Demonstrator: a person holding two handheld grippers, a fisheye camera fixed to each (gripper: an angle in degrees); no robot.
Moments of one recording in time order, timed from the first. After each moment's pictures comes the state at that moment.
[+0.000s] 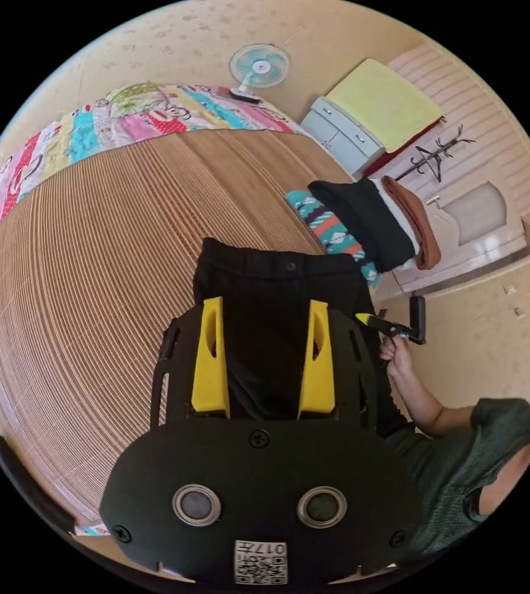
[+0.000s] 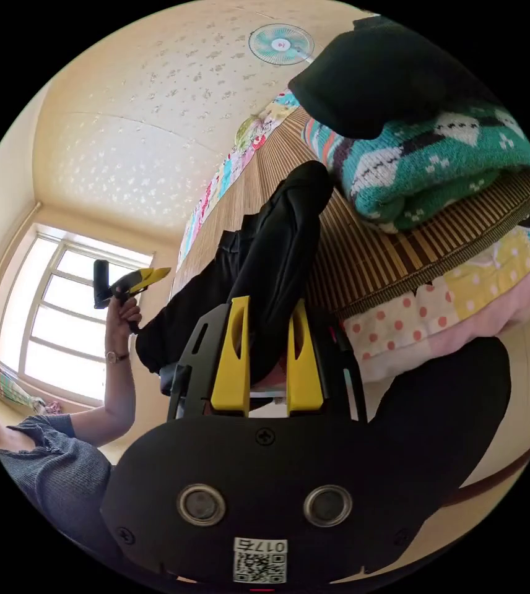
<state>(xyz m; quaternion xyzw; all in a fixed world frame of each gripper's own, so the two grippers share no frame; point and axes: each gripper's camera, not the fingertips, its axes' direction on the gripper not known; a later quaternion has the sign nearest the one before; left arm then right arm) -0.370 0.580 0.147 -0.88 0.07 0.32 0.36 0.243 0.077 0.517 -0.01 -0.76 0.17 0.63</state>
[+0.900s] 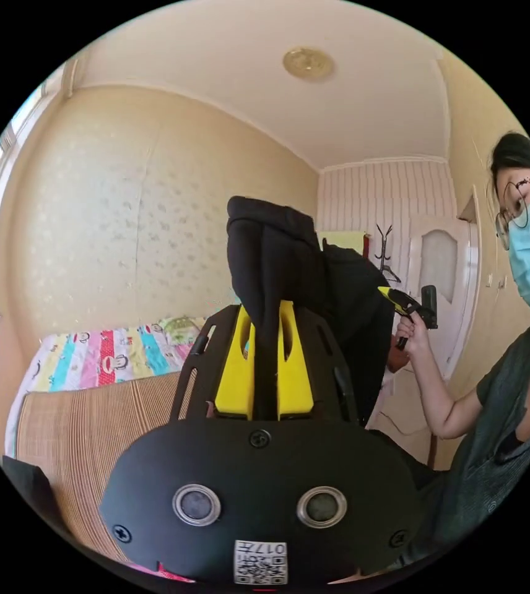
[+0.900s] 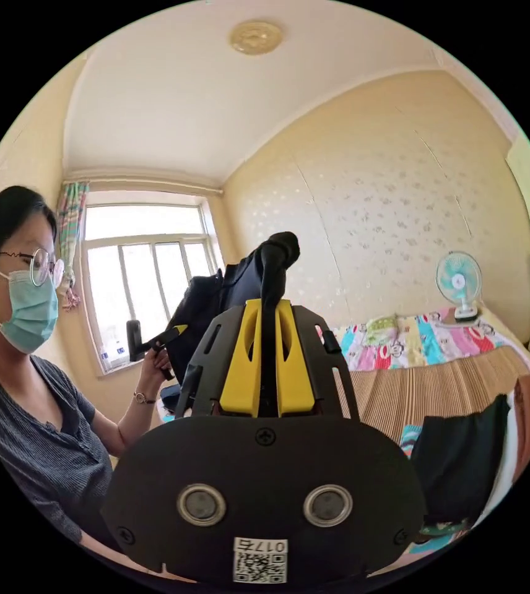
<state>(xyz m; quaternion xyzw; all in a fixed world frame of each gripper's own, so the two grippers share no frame) -0.151 0.138 -0.064 -0.46 0.37 0.32 0.74 0.588 0.082 0.069 0.52 -0.67 0.07 0.52</state>
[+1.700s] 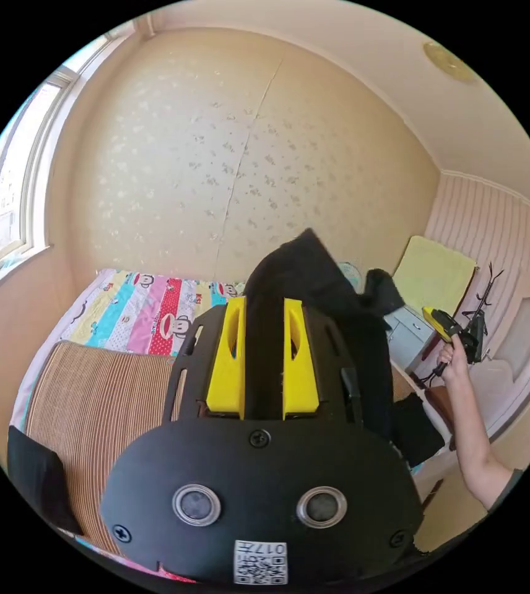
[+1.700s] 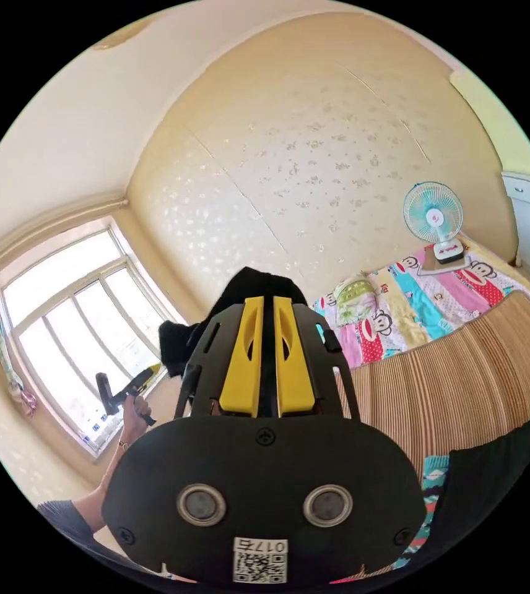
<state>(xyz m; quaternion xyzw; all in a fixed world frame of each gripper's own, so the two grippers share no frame) -0.170 0.315 0.290 -0.60 0.11 0.33 0.72 0.374 -0.309 0.129 0.27 -0.73 0.12 0.61</state>
